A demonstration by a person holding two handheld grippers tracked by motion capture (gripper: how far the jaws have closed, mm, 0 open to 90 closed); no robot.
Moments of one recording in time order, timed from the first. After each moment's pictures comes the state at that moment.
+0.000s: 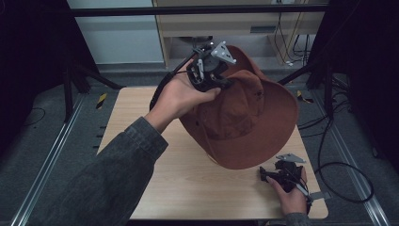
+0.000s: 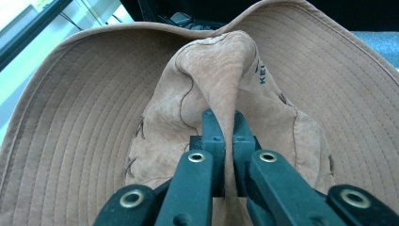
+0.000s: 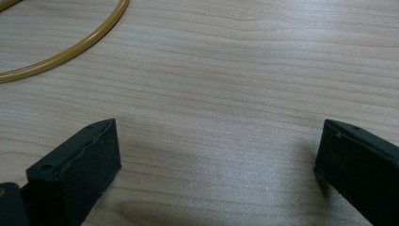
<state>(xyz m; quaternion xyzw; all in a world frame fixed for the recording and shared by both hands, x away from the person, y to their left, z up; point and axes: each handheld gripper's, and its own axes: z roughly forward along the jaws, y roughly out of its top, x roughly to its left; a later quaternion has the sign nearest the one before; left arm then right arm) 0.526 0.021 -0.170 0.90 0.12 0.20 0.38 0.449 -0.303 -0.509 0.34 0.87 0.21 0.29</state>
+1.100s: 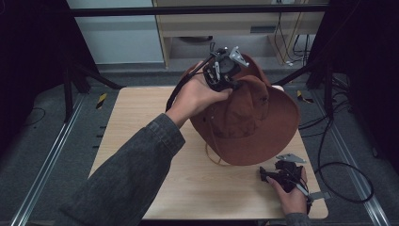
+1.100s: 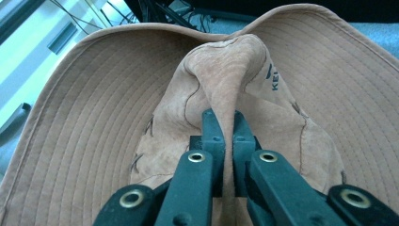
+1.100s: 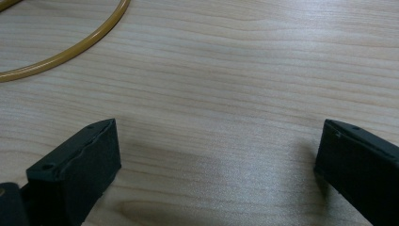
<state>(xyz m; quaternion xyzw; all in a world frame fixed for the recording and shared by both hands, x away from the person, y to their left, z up) 0.554 -0.010 -0.198 0.91 0.13 0.19 0.36 0.450 -0.304 -0.508 0.33 0.87 0.21 0.29</state>
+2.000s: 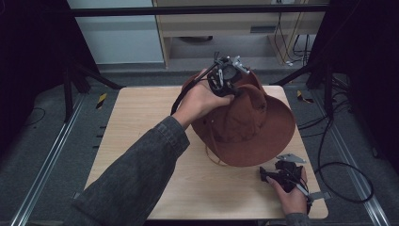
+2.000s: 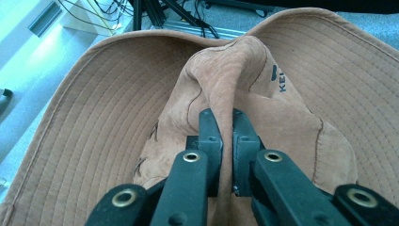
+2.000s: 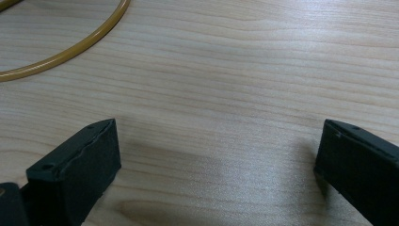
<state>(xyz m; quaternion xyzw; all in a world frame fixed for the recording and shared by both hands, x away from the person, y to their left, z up) 0.568 -0.017 -0.226 0.91 0.14 0.17 0.34 0.450 -0.304 -0.508 0.33 0.87 0.21 0.30</state>
